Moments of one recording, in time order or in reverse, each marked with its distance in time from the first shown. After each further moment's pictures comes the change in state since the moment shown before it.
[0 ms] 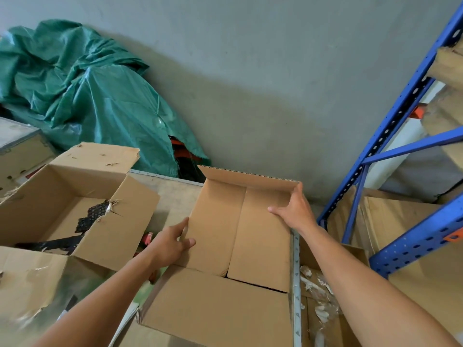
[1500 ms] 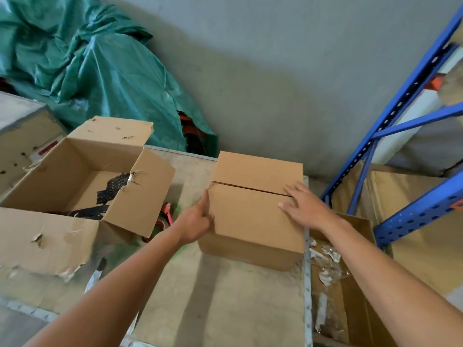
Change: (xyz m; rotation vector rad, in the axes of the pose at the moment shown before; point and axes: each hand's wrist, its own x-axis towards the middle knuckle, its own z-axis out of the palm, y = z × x) left_hand -0.029 -0.003 0.011 0.085 -0.079 0.127; right_hand -0.075 0.000 0.000 -0.460 -0.344 -0.123
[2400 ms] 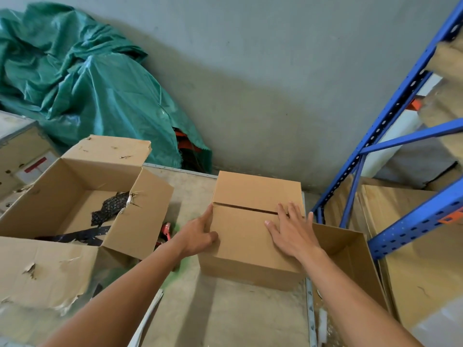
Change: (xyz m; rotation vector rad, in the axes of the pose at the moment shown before) left_hand 0.023 -0.006 -0.023 0.018 -0.070 -0.019; right_hand -0.004 -0.051 0.031 -0.268 0.089 0.133
